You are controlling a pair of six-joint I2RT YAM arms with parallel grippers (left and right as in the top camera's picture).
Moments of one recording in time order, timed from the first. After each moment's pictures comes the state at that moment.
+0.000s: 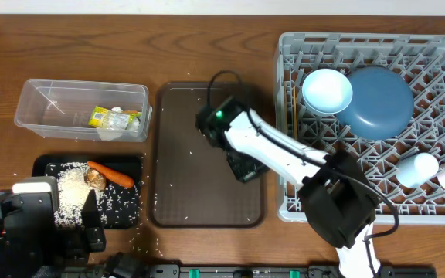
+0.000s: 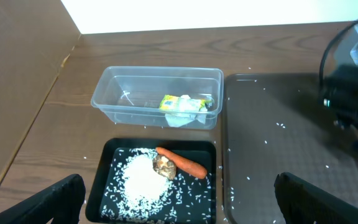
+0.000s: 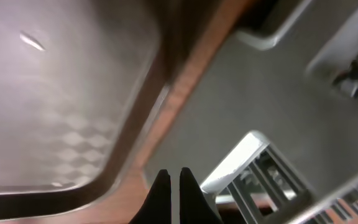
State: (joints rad) left arm -0.41 0.67 1.56 -1.52 -0.45 -0.20; right arm 0.81 2.10 1.63 -1.47 0.24 0.42
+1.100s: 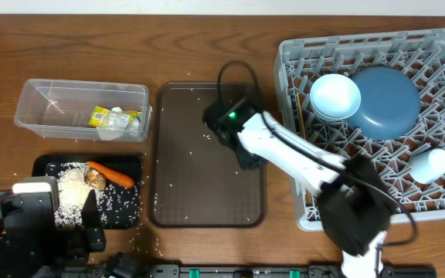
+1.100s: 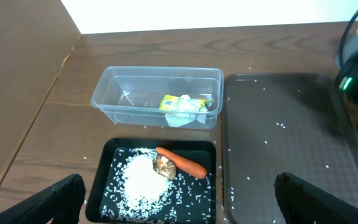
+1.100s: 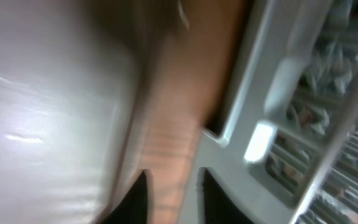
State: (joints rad) left arm -0.41 0.67 1.56 -1.52 -0.45 -0.20; right arm 0.77 1.97 1.60 -1.25 0.35 0.49
